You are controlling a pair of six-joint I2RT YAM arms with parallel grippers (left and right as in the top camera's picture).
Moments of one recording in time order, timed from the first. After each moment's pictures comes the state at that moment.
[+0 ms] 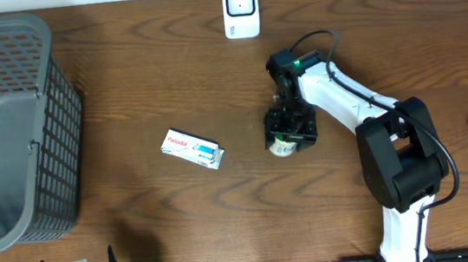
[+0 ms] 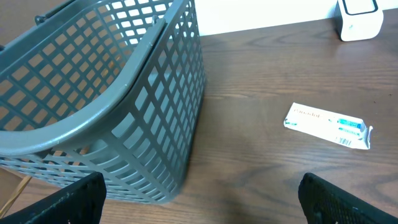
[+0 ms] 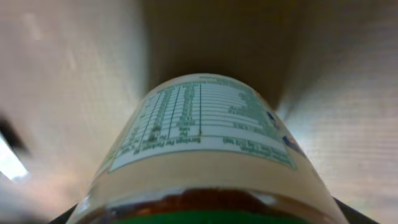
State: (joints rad) left arm -0.10 0.01 0.95 -1.32 -0.28 0.12; right arm 0.42 2.07 1.48 -1.16 -0.31 0.48
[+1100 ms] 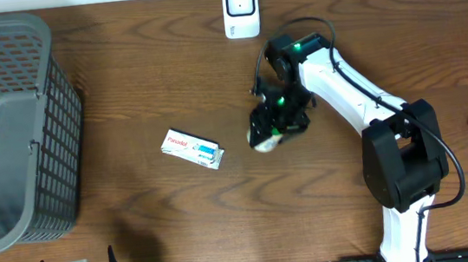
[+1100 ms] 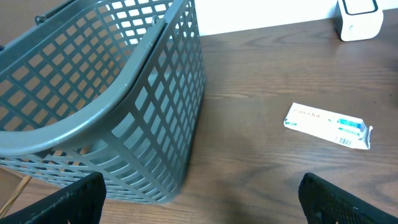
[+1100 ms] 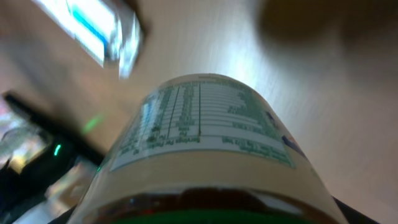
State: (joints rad) left arm -0.10 0.01 0.95 -1.32 -0.28 0.12; right arm 0.42 2.07 1.64 -1.24 -0.52 0.10
